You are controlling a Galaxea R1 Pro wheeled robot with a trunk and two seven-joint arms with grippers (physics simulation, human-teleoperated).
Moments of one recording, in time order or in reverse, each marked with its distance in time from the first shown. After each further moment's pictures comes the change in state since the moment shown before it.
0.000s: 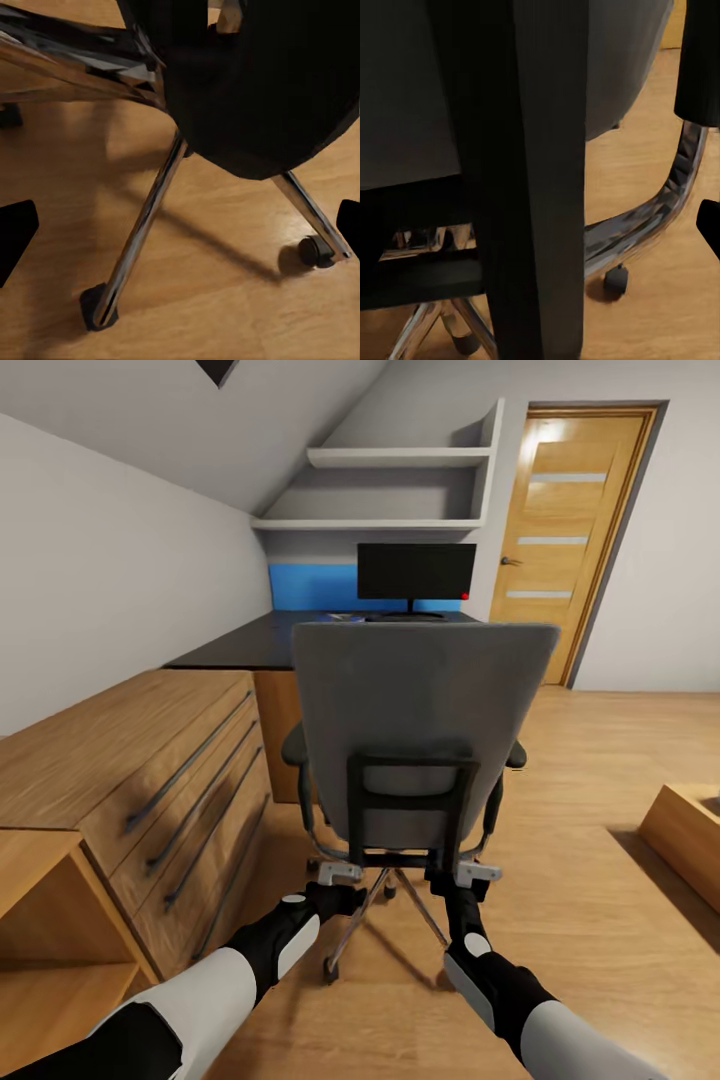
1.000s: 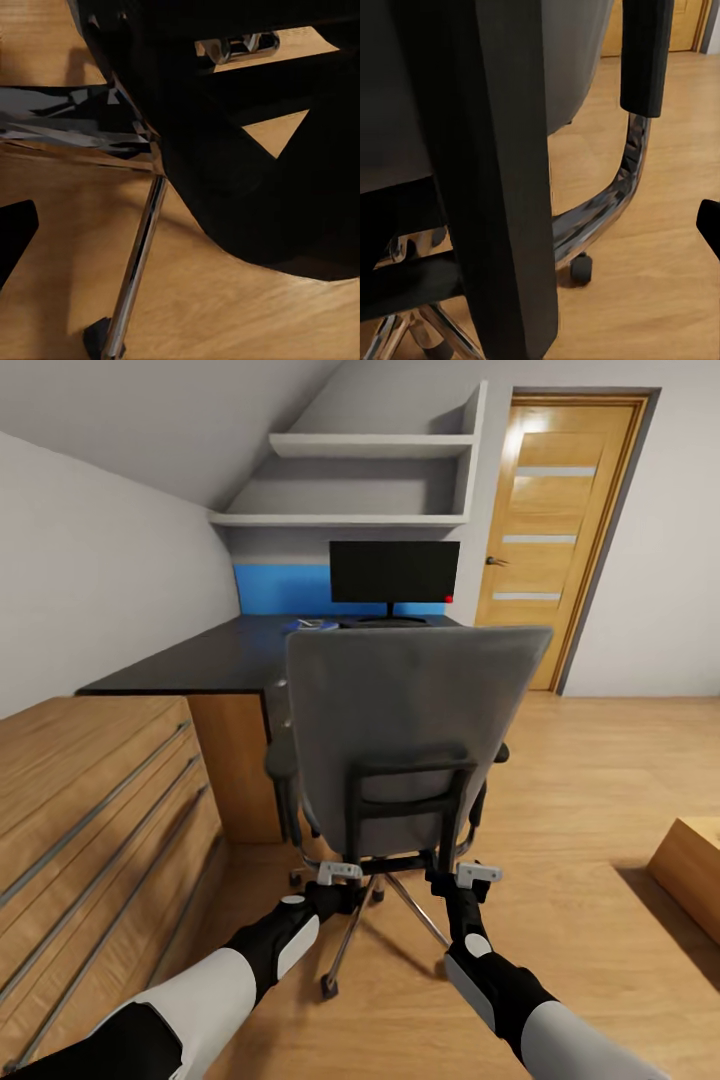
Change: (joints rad) left arm 0.000 0.000 0.006 0.004 -0.003 -0.017 0.003; right arm 0.000 -0.001 -0.001 0.005 -0.001 0.000 0.000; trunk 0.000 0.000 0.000
